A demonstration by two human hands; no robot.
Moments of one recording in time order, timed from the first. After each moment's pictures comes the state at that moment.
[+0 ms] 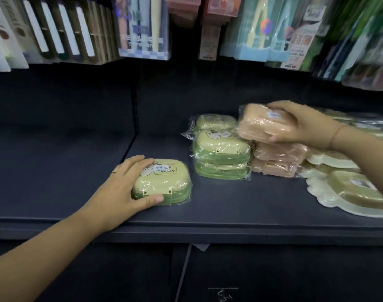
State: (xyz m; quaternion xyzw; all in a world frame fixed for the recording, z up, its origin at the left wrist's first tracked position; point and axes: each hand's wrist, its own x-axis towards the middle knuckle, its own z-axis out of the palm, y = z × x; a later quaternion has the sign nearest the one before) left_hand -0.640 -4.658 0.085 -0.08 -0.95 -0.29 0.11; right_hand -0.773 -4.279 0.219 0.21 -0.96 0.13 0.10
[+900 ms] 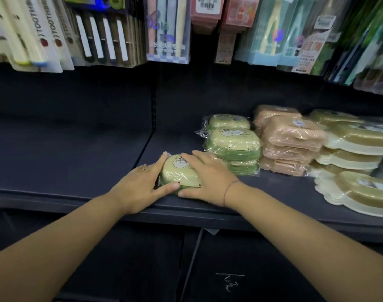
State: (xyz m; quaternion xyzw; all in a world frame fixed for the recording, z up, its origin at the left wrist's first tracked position) left_hand -0.633 -4.653 0.089 -0.07 -0.98 -0.18 0.00; right_hand -0.685 -4.452 0.116 0.33 -0.94 0.09 0.01
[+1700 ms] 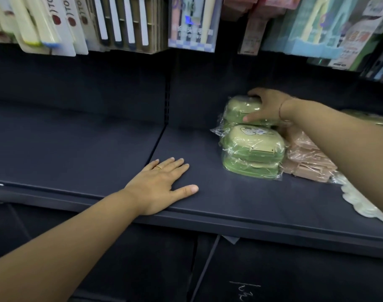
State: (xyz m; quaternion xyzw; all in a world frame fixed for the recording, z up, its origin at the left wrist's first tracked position) left_hand -0.644 -4.656 0.084 -0.09 -0.99 -0.12 -0.05; right_hand -0.846 -4.411 0.223 0.18 -0.98 0.06 0.04
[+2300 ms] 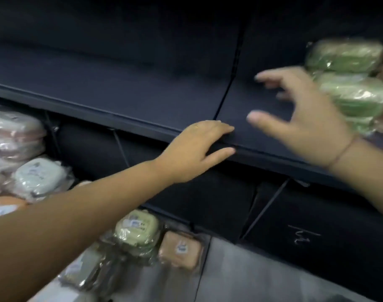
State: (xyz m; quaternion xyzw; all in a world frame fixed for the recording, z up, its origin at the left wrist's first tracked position) left_hand -0.540 -4.693 0.074 -0.16 -0.96 -0.19 0.17; right_hand -0.617 -4.492 0.145 0.45 -0.81 0.34 0.16
